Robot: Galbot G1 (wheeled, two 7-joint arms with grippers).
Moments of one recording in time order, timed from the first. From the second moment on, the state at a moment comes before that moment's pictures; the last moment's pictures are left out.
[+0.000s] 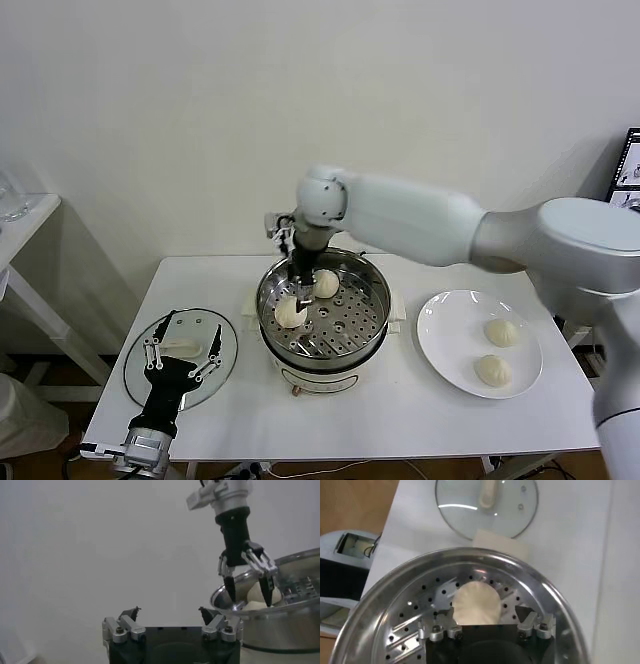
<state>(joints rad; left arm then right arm) 1.64 -1.44 -0.63 -2.16 0.27 -0.10 0.09 0.61 1.21 -1.22 1.20 0.48 -0.52 -1.18</state>
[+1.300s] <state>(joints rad) 1.63 -1.46 -0.58 -2.14 0.29 -0.09 0.09 -0.02 0.48 -0.75 1.36 -0.14 -0.15 -1.34</state>
